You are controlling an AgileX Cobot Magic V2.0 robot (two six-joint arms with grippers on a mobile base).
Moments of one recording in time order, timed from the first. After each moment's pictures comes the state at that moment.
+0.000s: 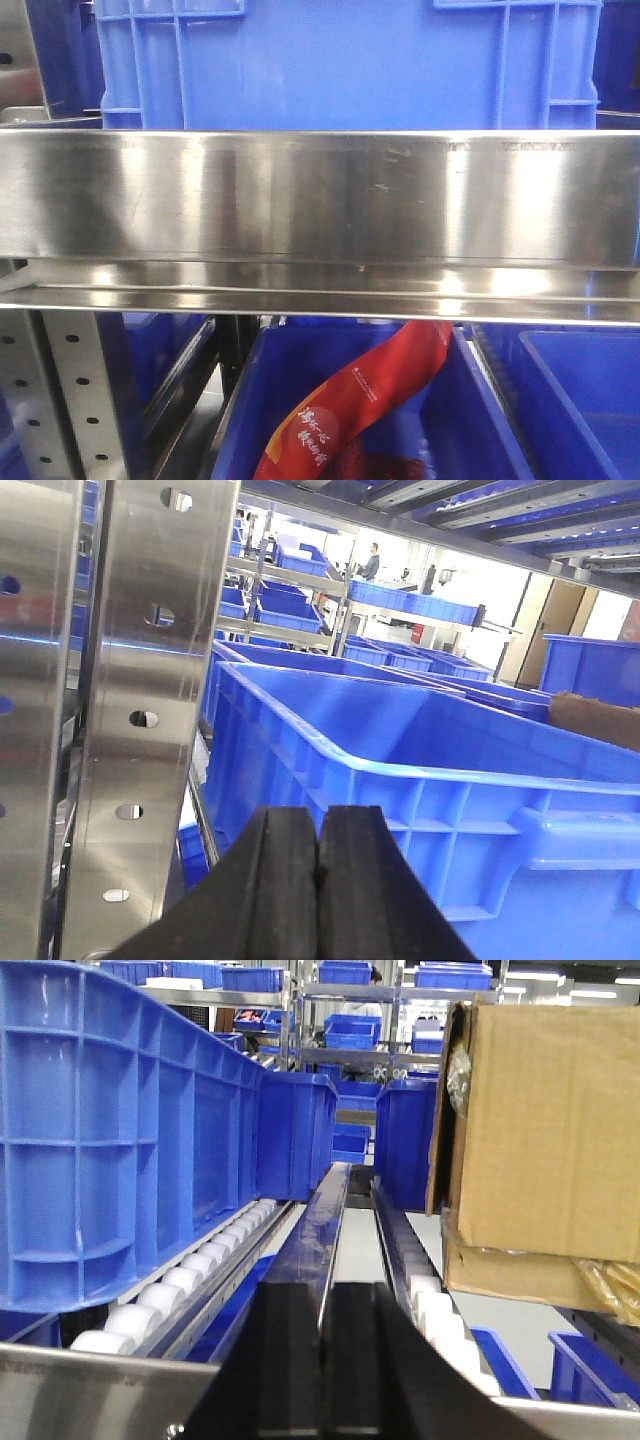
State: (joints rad) left arm -0.44 0.62 -0.46 -0.40 -0.18 0.21; right arm -0.22 0.00 0.00 0.11 0.00 -0.12
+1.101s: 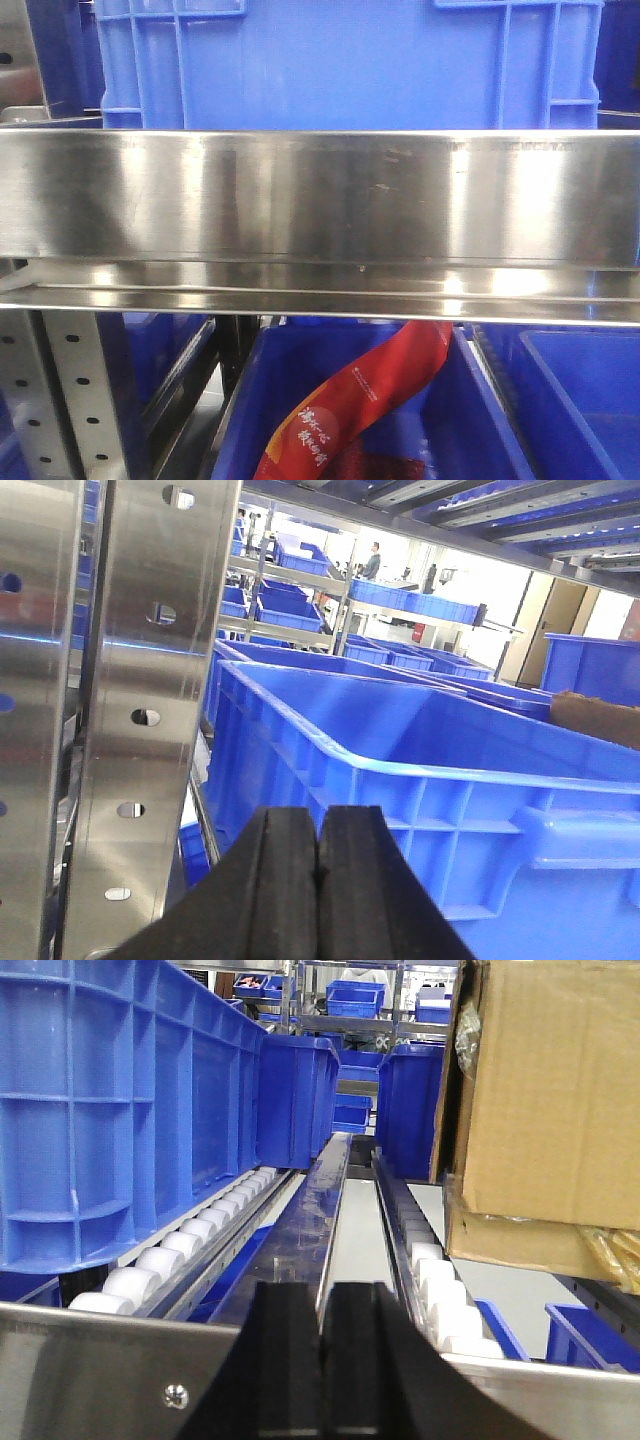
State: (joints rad) left arm -0.44 0.62 -0.46 -0.40 -0.18 0.21; right arm -0.22 0.00 0.00 0.03 0.05 -0.04
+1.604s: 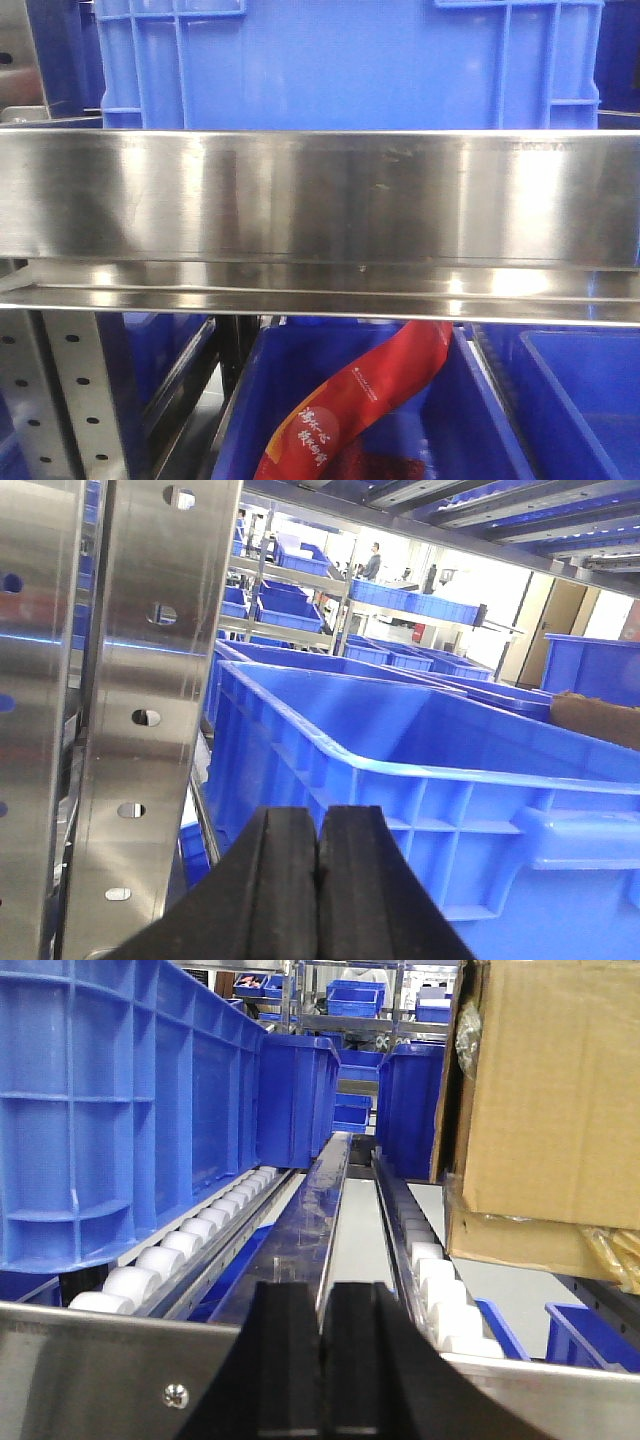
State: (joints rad) left arm -0.44 0.62 -0.46 -0.40 -0.18 0.21; right arm -0.22 0.00 0.00 0.03 0.05 -0.04
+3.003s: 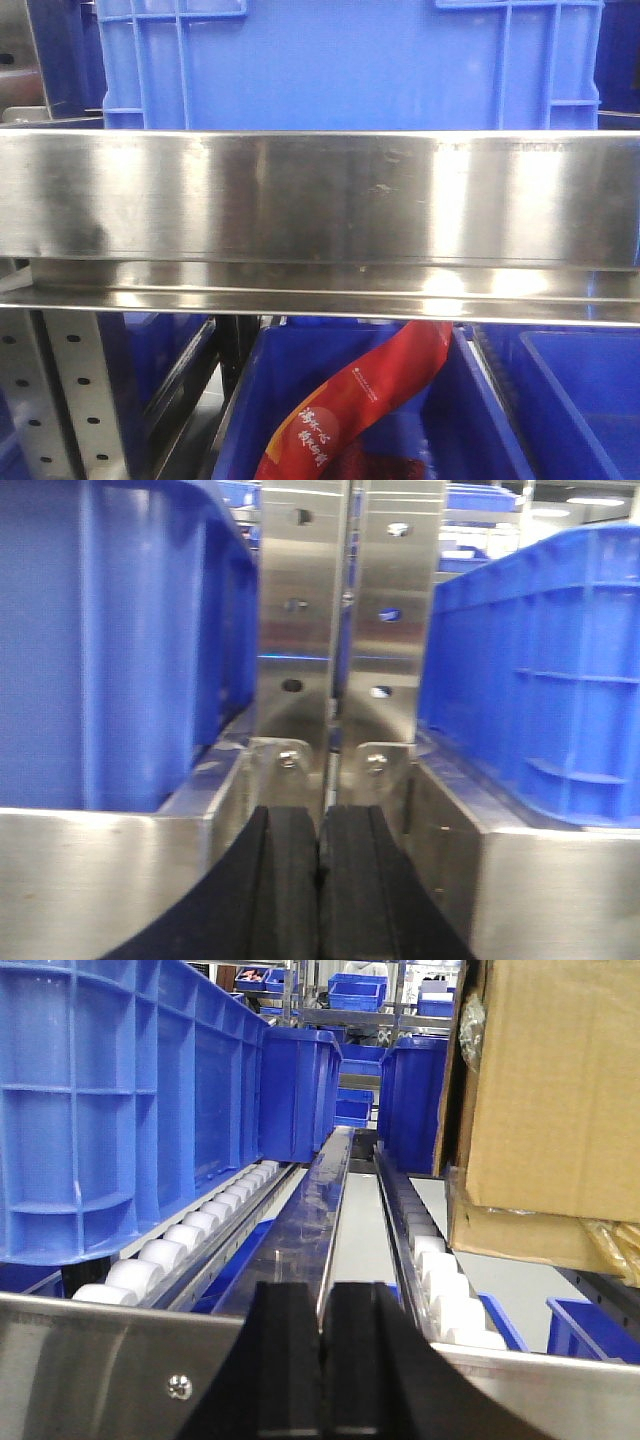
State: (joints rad) left arm -0.07 0.00 0.00 0.08 -0.02 -0.11; right arm -0.22 0.00 0.00 0.03 0.06 -0.04
